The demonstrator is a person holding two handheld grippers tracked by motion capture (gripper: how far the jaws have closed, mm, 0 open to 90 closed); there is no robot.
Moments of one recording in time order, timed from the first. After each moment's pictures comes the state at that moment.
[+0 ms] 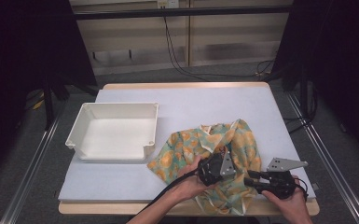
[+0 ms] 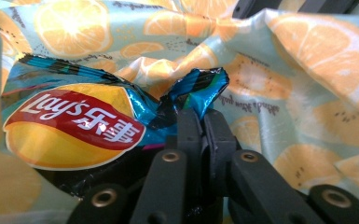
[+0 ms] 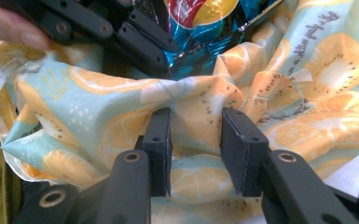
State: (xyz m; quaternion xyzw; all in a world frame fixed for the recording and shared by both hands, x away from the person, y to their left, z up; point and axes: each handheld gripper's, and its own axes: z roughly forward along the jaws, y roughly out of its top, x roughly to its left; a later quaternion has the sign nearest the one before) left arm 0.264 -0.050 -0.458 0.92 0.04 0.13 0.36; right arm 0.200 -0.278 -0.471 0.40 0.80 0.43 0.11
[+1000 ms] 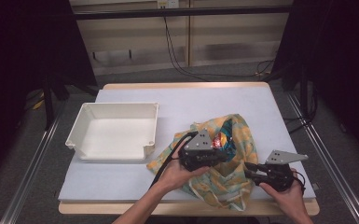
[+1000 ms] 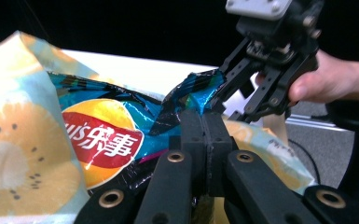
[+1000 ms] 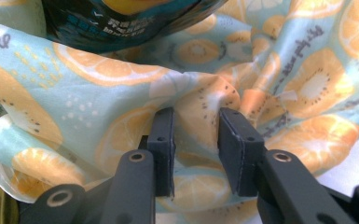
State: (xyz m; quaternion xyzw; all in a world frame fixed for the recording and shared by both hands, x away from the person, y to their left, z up) left arm 0.282 0.002 -0.387 0.84 0.06 0.03 0.54; right arm 0.213 -0.272 -0.455 0.39 0.79 0.45 0.13
